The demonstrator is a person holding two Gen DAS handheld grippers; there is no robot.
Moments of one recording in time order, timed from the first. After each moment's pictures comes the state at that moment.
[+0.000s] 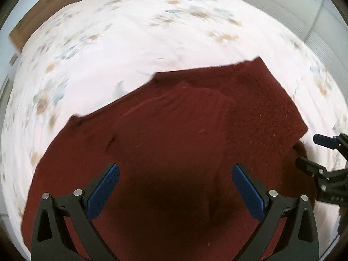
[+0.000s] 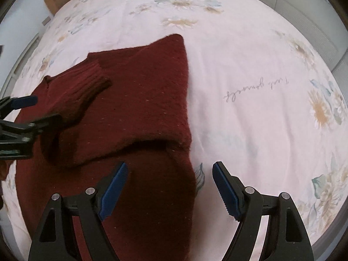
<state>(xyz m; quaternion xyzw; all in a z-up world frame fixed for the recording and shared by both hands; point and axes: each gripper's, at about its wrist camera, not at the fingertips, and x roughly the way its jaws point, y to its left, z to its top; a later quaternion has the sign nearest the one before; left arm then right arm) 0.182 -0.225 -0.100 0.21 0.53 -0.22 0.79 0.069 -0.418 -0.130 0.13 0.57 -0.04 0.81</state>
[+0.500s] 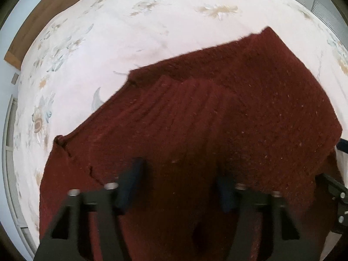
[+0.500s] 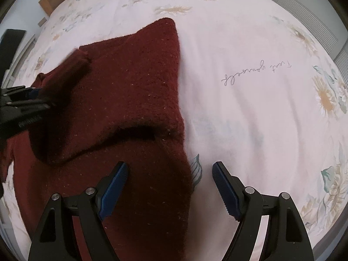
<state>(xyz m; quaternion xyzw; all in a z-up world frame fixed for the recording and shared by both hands) 0.208 -0.258 -0.152 0.28 0.54 -0.19 0.77 0.058 -0.425 -0.146 0.15 0.59 -0.04 0.80</state>
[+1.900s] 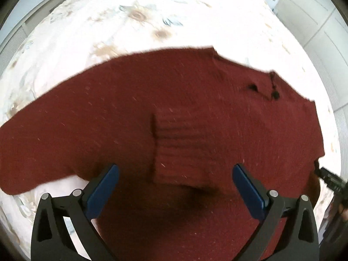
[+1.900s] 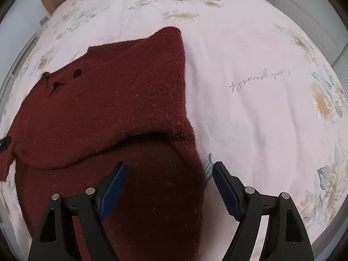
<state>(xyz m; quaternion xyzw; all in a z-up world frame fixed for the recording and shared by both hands) 0.210 -0.007 -0.101 -0.02 0.58 -0.08 0.81 0.070 -0.405 -0.135 0.13 0.58 -0.04 0.80</state>
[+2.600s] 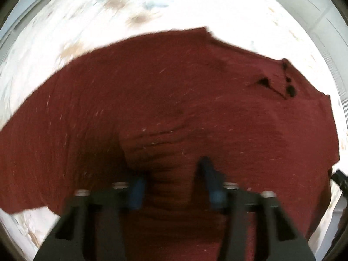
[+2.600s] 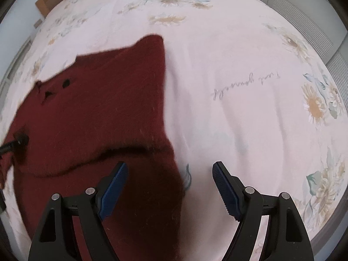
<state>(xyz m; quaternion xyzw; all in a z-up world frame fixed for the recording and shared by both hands) 0.244 -0.064 -0.167 0.02 0.61 -0.11 0.79 0.078 -0.432 -0.128 0.14 0.58 -0.05 0.80</state>
